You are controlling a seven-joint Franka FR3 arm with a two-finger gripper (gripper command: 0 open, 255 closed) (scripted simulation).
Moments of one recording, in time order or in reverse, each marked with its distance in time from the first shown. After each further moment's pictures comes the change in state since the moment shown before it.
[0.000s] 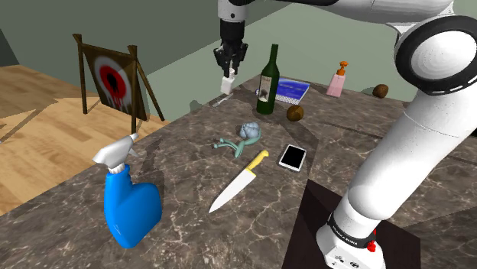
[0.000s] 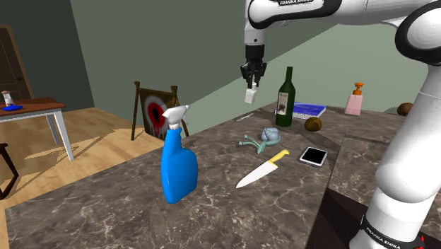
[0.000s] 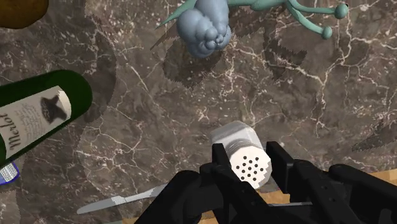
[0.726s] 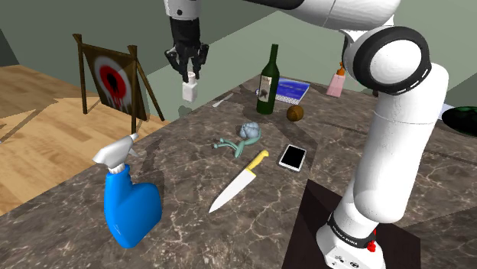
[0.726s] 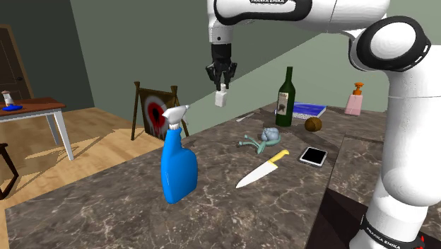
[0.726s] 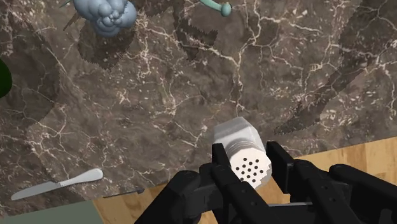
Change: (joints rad) arm 0.160 0.273 0.137 0.334 -0.090 -0.111 0.270
